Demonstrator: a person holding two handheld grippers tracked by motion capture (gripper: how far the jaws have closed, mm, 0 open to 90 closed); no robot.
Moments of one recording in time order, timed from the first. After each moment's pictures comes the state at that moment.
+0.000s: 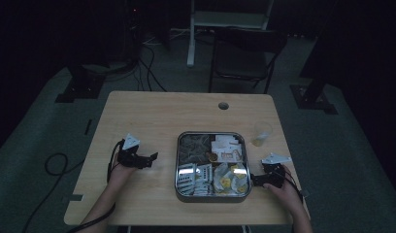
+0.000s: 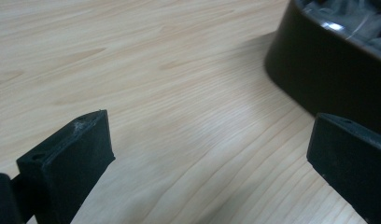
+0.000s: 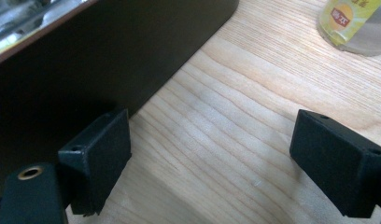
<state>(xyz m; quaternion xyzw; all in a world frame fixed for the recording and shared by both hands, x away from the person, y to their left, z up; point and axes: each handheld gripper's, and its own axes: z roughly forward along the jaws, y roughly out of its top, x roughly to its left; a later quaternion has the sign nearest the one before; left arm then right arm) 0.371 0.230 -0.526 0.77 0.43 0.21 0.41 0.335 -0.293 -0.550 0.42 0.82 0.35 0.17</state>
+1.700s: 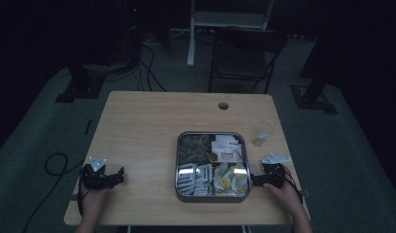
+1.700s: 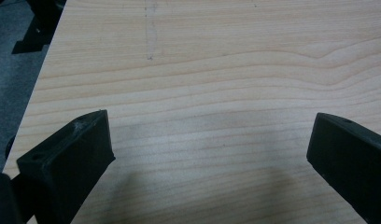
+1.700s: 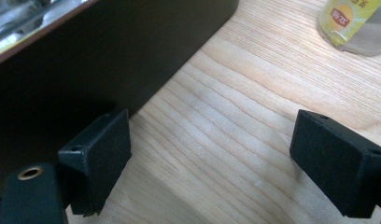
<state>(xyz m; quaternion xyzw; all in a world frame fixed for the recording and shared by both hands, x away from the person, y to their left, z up) 0.296 0.301 -0.543 0.68 0.60 0.30 0.30 0.335 -0.293 -0.550 0.42 0.82 0.35 0.17</state>
